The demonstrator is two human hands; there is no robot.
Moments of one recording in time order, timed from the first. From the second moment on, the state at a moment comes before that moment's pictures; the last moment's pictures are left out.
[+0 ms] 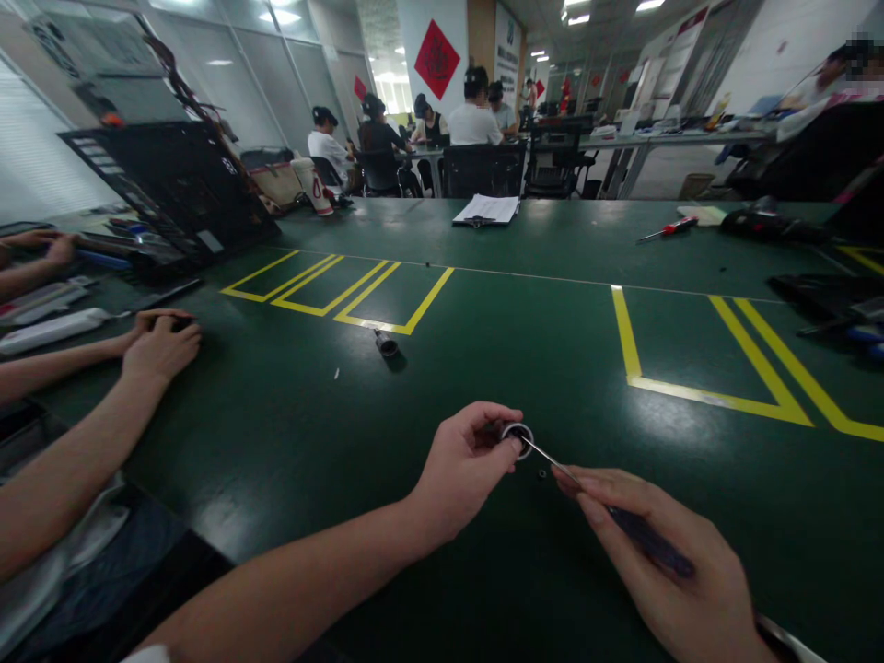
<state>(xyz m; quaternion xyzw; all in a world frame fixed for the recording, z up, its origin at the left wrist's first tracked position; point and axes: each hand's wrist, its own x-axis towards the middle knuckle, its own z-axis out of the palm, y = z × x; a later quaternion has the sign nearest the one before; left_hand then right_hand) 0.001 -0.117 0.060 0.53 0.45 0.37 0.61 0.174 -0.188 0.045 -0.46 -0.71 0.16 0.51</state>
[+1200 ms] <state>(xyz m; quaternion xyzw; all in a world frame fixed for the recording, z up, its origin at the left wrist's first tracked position) 0.004 -0.122 0.056 0.63 0.43 0.37 0.53 0.165 -0.207 0.059 -0.40 -0.84 -0.12 0.34</state>
